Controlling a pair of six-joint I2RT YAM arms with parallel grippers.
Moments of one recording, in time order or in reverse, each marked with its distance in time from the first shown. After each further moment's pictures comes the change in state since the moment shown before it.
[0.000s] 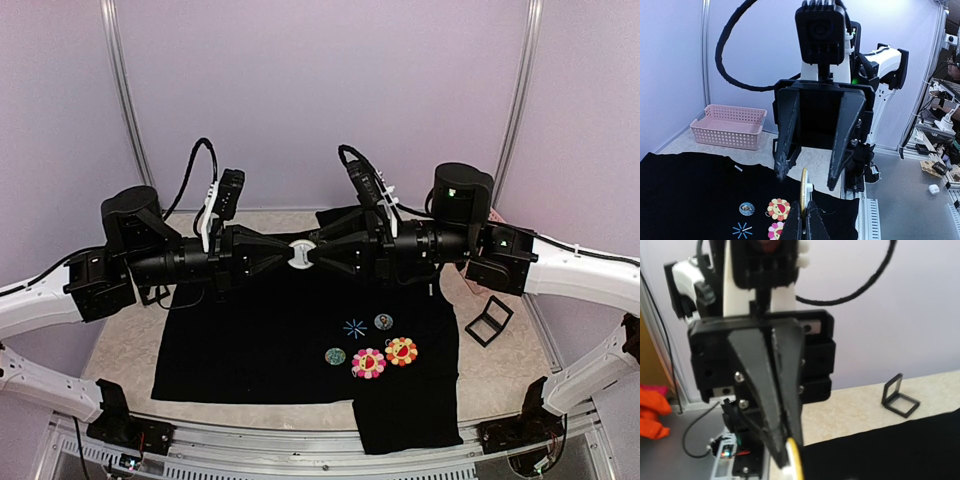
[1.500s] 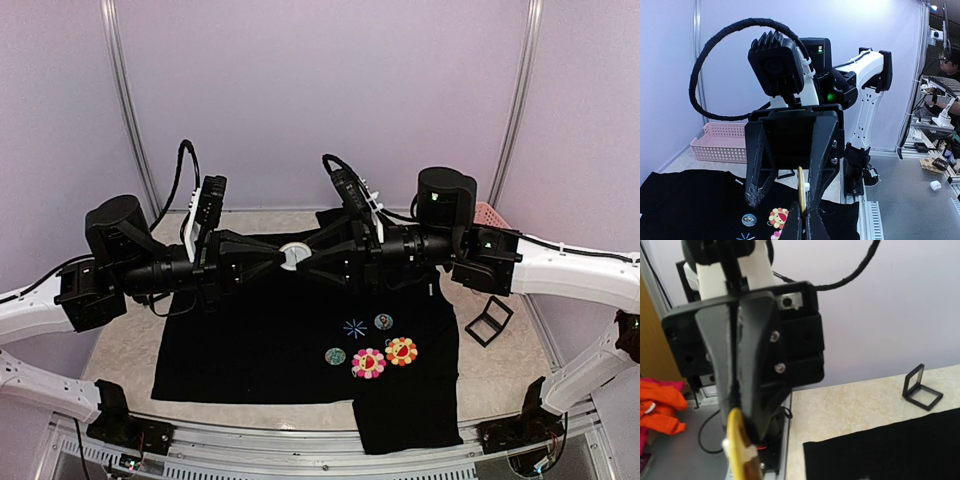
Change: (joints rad) left arm -0.039 -0.073 -0.063 0.064 -0.008 0.066; right arm 0.005 0.062 0.016 0.025 -0.049 0.048
